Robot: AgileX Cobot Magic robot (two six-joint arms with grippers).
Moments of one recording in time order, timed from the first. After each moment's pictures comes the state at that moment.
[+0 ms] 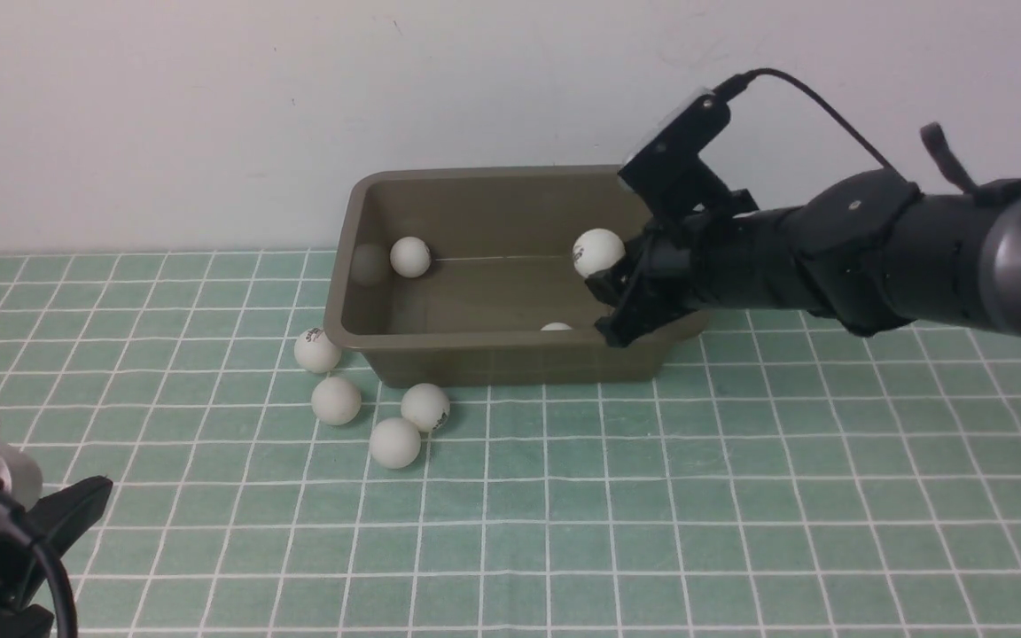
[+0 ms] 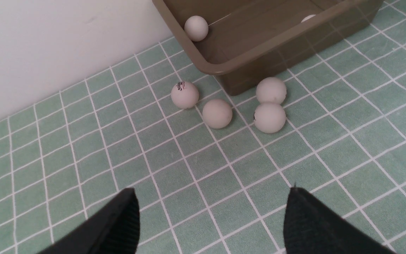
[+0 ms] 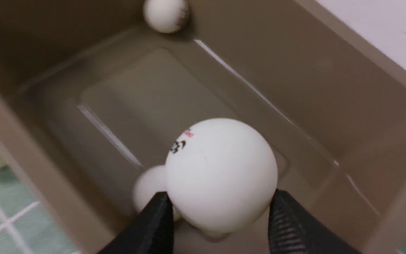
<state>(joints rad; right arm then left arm) 0.44 1.89 -1.26 1.12 0.24 -1.48 0.06 0.57 -0.57 -0.48 0.69 0.76</state>
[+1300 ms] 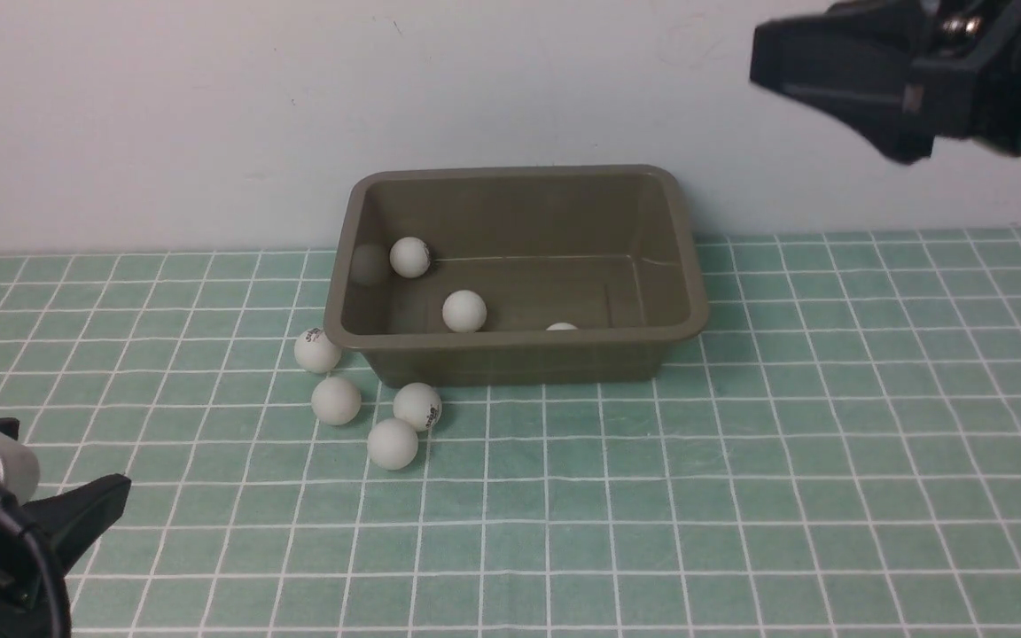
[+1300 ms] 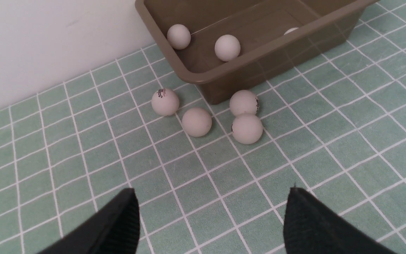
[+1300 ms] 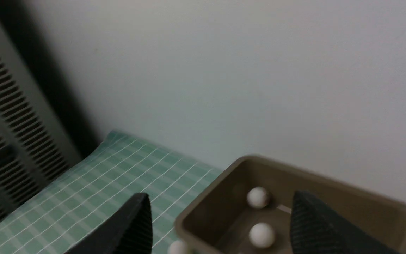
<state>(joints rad) 0.23 1.14 -1.11 1.20 0.69 -1.05 0.06 0.57 -0.57 -0.54 0.70 0.76</state>
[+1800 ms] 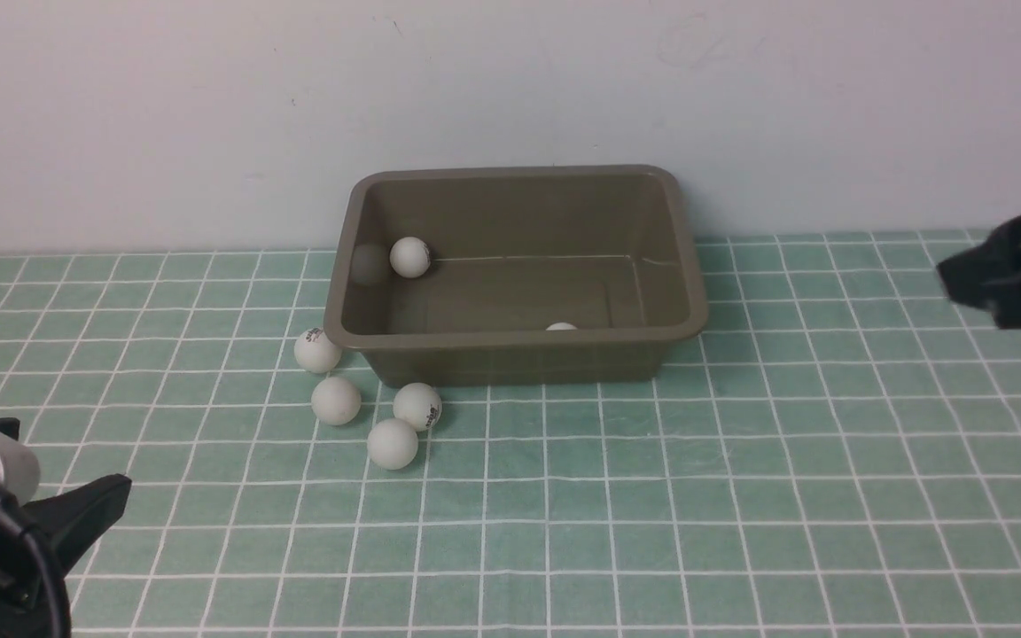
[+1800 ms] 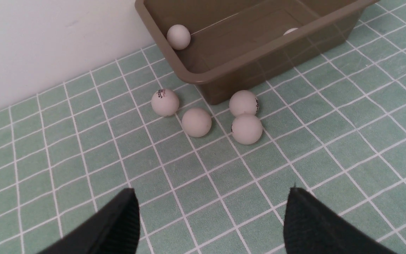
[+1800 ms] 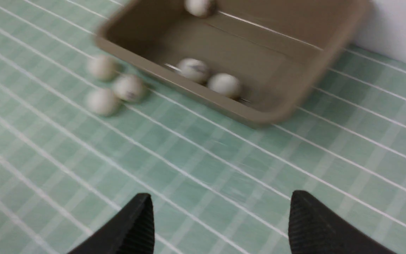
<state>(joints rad) 0.19 1.14 -1.07 0.12 0.86 -0.32 0.06 0.57 -0.57 -0.55 0.70 0.76</state>
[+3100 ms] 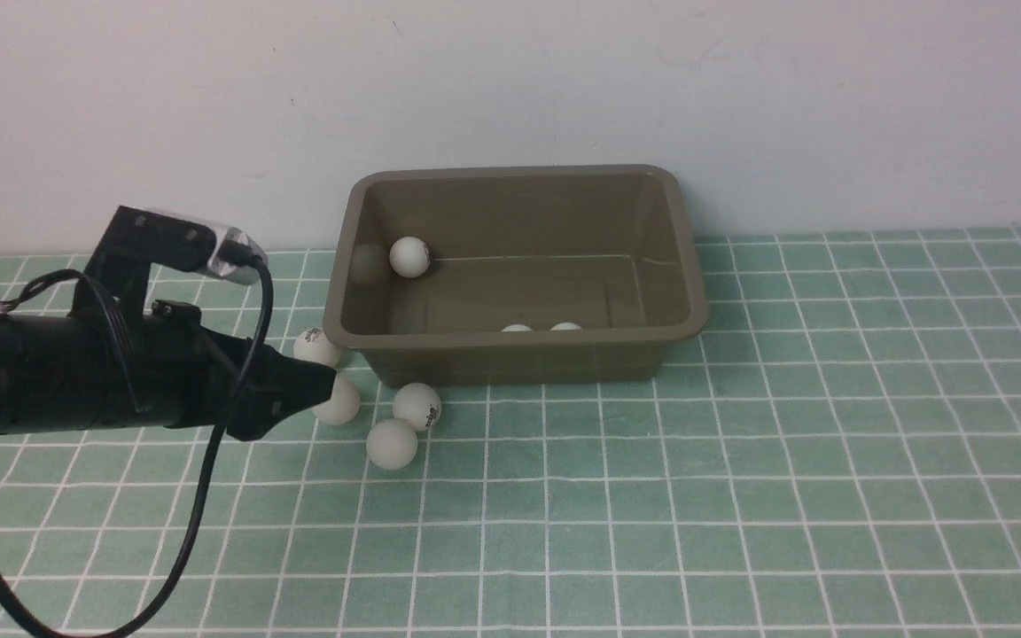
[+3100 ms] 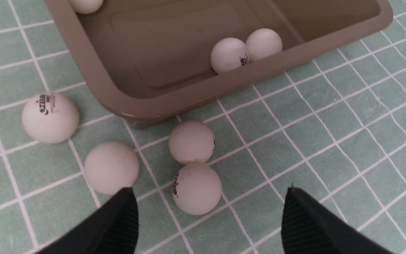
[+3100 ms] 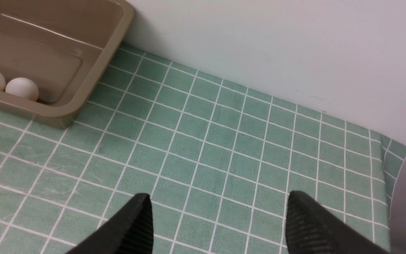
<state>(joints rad) 0.16 0.95 -1.07 -0.12 0.89 -0.15 0.06 1.49 -0.77 -1.33 0.64 1.50</state>
